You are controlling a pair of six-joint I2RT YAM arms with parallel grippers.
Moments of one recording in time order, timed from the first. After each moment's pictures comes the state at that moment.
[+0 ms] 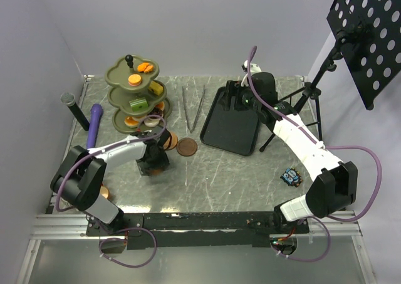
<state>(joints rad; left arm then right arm) -0.56 1.54 0.84 -0.70 -0.22 -0.95 0.37 1.41 1.28 -0.32 -0.15 0.29</state>
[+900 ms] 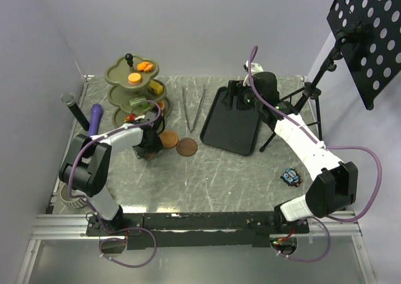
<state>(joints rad) -0.40 1.67 0.97 -0.59 -0.31 -0.84 0.35 1.41 1.28 -0.33 -0.14 0.27</state>
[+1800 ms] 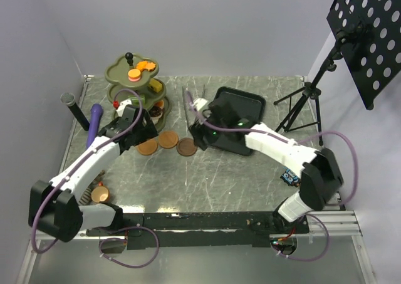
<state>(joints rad) -0.37 1.27 0.95 -0.59 -0.32 -0.71 0.69 1.50 1.20 -0.42 -0.19 -0.08</state>
